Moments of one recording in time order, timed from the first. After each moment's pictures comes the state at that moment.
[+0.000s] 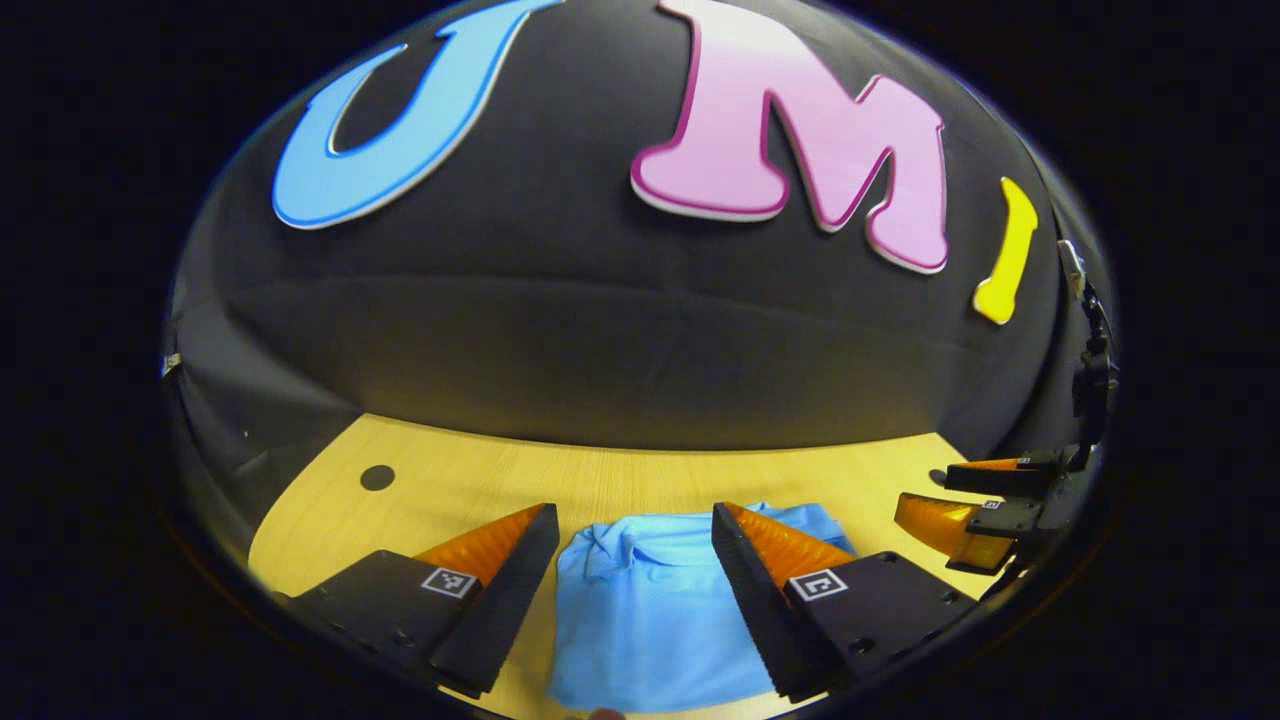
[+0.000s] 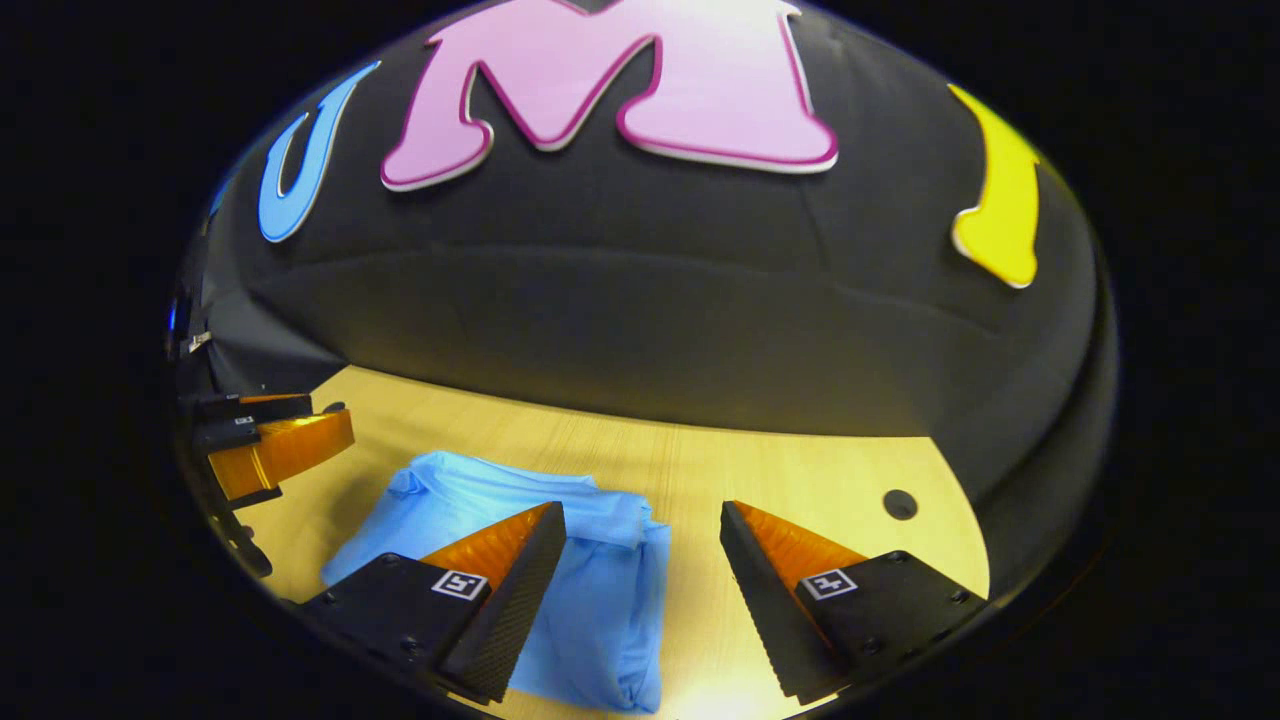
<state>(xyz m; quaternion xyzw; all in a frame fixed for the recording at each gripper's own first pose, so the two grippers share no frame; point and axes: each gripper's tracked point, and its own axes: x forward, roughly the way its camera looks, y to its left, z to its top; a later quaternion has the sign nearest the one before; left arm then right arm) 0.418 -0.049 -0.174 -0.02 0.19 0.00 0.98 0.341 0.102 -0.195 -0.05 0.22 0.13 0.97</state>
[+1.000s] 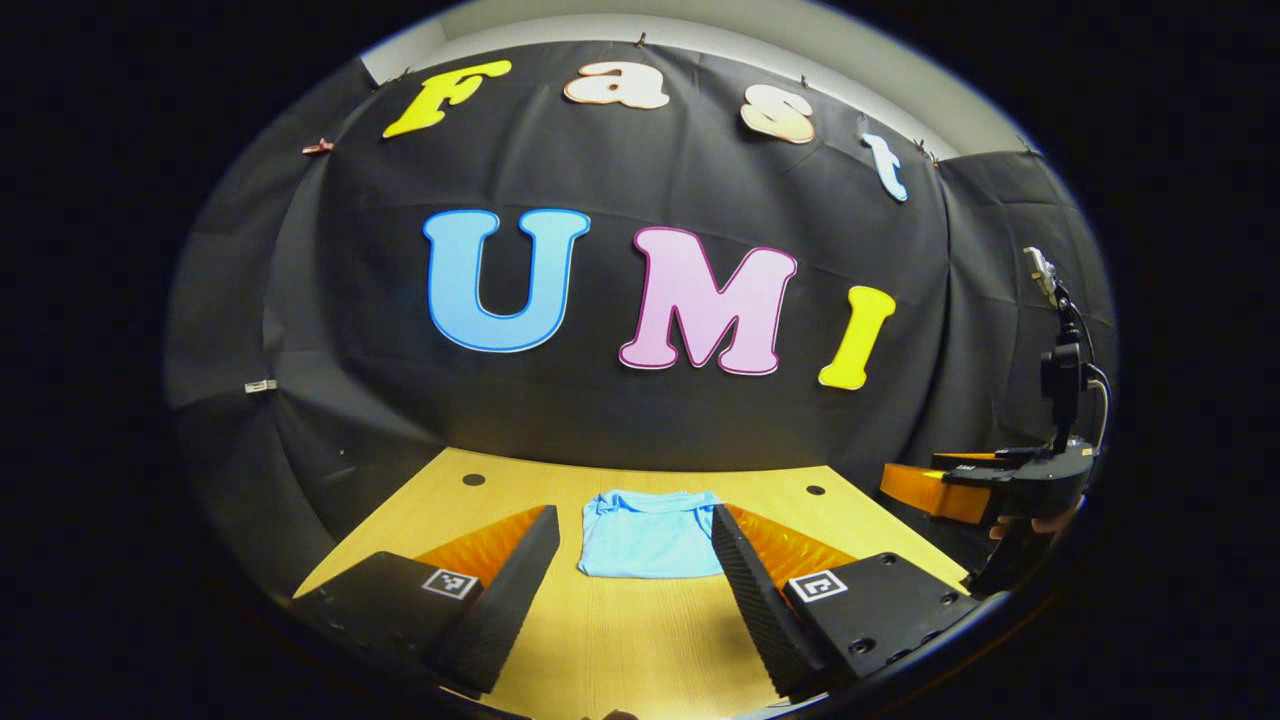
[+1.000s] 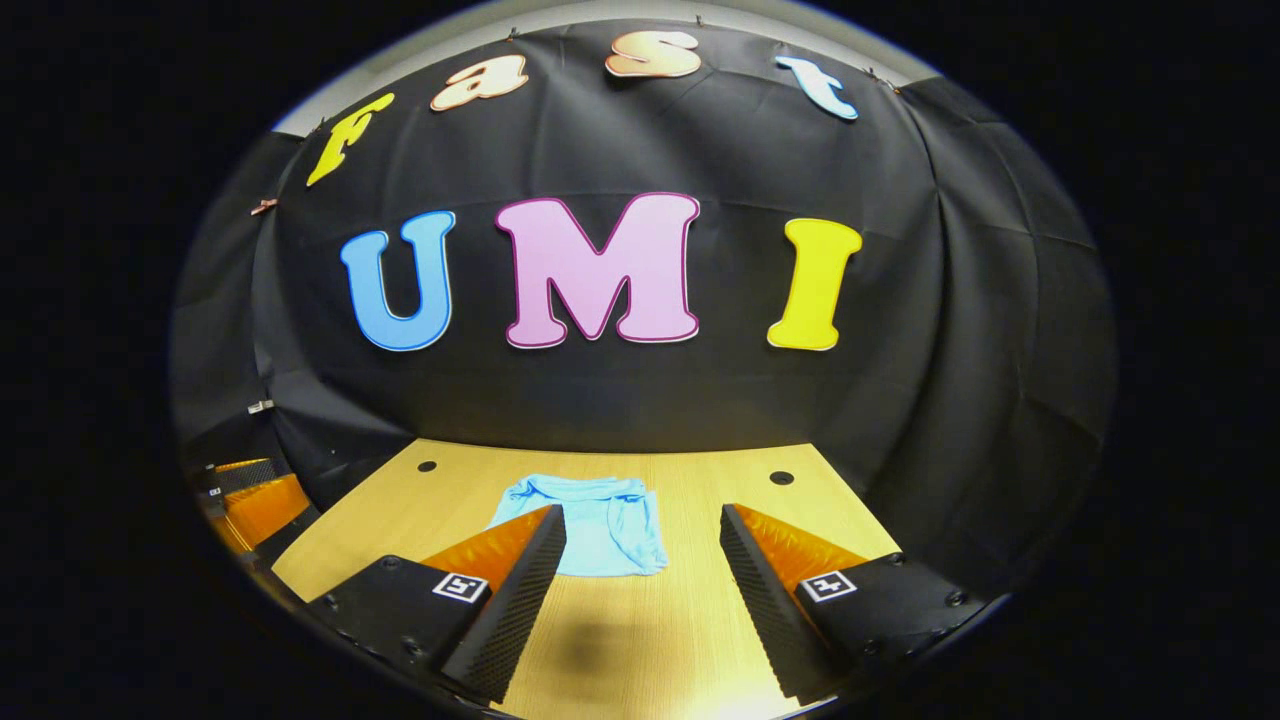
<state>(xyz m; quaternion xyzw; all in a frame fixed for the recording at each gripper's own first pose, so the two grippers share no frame) 0.035 -0.058 -0.036 -0.03 0.07 -0.03 1.00 0.017 0.046 -0.026 0.00 0.12 0.08 0.99</state>
